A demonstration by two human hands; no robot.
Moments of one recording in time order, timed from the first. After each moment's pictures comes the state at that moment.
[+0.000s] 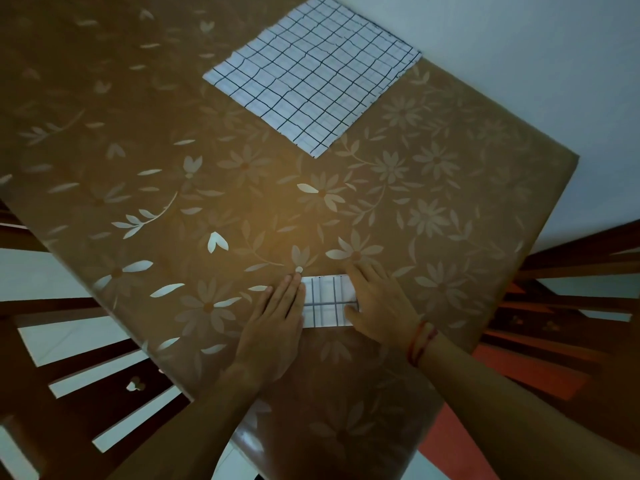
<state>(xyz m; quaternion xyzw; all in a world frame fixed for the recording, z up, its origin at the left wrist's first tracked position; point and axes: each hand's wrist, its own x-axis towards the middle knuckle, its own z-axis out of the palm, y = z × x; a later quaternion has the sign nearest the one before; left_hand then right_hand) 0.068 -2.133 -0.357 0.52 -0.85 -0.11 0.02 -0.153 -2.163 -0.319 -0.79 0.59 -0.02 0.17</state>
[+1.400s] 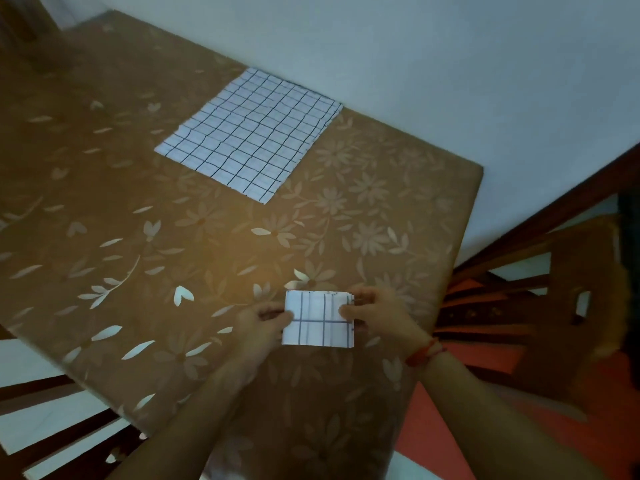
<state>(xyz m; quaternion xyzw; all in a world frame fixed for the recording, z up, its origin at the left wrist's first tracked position) 0.017 -2.167 -0.262 0.62 -0.42 -0.59 0.29 -0.196 -2.143 -0.250 -0.34 0.69 -0.32 0.56</state>
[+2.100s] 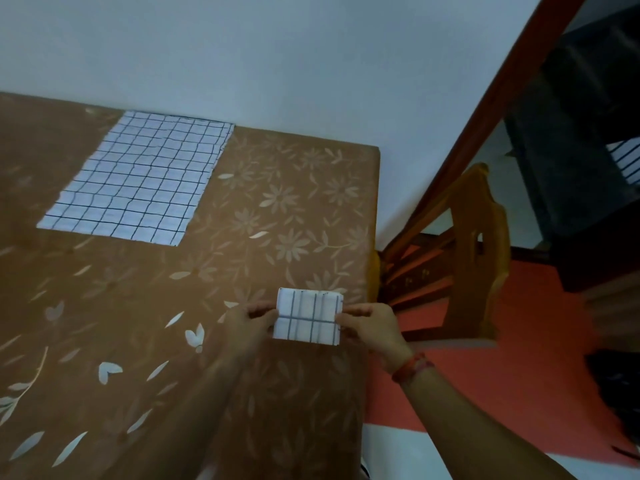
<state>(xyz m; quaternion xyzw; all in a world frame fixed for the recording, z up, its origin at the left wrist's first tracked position) -0.072 -2.191 -0.261 0.56 -0.55 -0.59 0.18 -0.253 -2.068 -0.248 -0.13 0.74 -0.47 0.47</state>
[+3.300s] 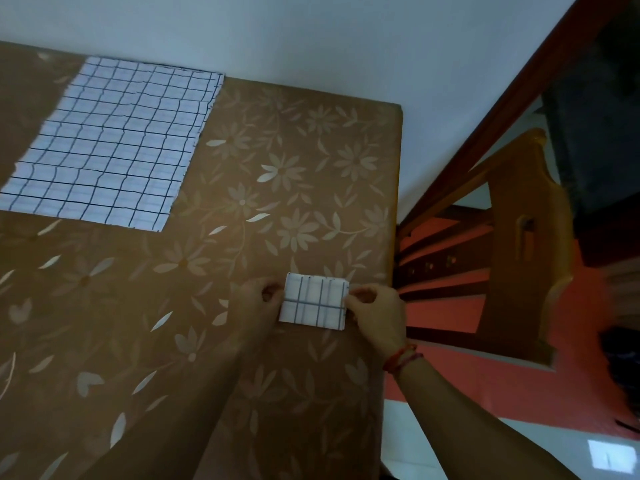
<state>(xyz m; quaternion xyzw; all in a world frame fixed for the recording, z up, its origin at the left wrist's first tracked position) -0.102 -2.245 -0.324 0.49 -0.78 -0.37 0.14 -0.268 -2.114 -0.315 -0.18 0.85 -0.38 0.32</state>
